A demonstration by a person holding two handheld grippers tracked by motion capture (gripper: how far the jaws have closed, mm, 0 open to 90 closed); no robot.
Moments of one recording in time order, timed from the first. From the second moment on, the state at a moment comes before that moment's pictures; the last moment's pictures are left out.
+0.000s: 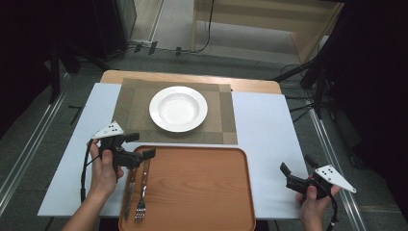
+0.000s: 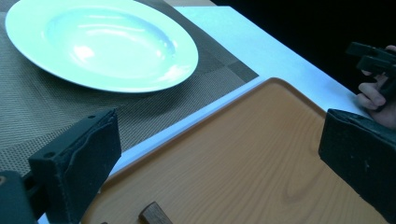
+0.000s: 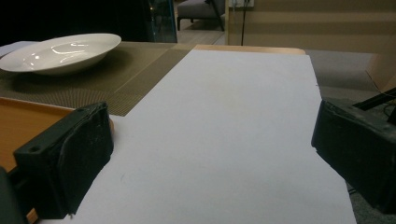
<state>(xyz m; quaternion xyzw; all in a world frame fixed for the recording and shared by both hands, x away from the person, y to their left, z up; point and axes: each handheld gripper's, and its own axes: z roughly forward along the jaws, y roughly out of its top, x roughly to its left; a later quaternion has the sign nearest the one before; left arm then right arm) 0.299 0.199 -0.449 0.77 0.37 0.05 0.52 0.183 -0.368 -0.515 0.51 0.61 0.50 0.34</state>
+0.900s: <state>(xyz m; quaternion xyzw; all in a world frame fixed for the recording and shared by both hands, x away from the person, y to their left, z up) 0.341 0.193 -0.440 0.76 0.40 0.08 0.51 0.182 -0.367 -0.515 0.51 0.61 0.50 0.34</state>
